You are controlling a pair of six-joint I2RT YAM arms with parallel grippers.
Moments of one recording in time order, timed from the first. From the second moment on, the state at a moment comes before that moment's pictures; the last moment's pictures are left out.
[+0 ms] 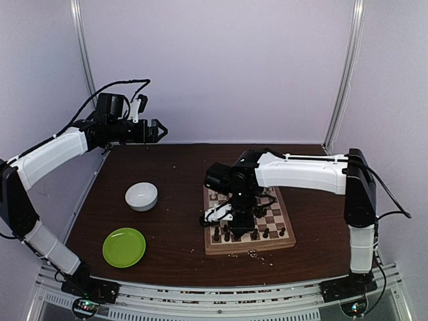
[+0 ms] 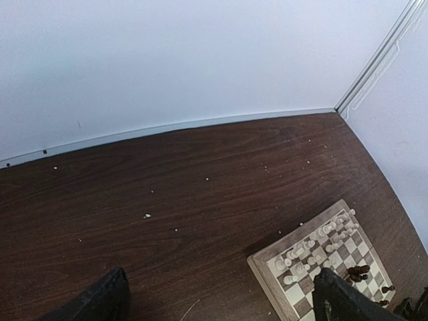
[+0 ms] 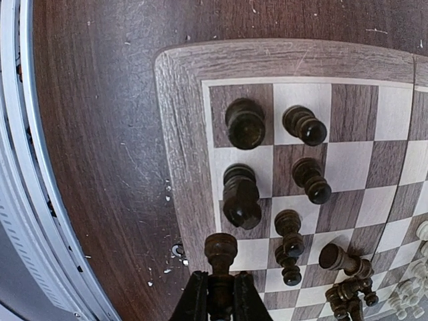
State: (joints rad) left arm -0.37 1.51 1.36 -0.34 0.21 -0.20; right arm 1.03 2.03 1.73 -1.22 -0.07 -0.53
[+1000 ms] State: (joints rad) left arm -0.37 1.51 1.36 -0.34 0.25 -0.22; right arm 1.03 2.10 1.74 -1.21 0.00 -0.52
